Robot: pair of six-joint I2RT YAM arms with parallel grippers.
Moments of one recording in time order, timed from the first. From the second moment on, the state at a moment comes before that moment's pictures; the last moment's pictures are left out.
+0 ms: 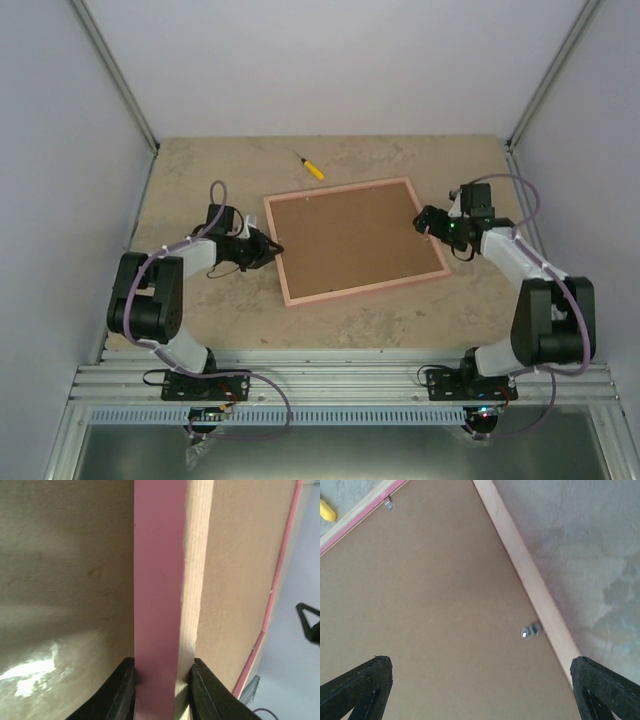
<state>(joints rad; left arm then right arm) -0.12 1.61 0.73 -0.13 0.74 -0.68 0.07 1.43 0.87 -0.38 -0.25 0.47</state>
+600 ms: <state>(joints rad) -0.12 1.69 0.86 -0.37 0.49 -0.55 0.04 1.78 1.03 -0.34 -0.30 0.25</state>
